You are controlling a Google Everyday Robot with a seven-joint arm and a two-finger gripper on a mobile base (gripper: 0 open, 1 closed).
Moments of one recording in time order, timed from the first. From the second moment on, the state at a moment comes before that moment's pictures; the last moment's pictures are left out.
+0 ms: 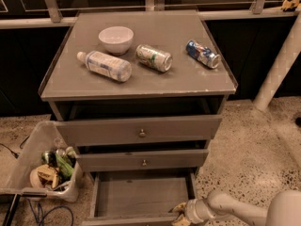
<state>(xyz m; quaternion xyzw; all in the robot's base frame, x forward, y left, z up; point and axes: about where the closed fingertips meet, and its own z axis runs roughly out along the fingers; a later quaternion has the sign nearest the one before) 0.438 -0.148 0.159 -0.56 0.75 0.25 0.25</state>
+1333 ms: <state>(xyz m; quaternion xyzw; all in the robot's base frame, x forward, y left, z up) 0.438 -0.148 0.158 -0.56 0.75 0.25 0.25</state>
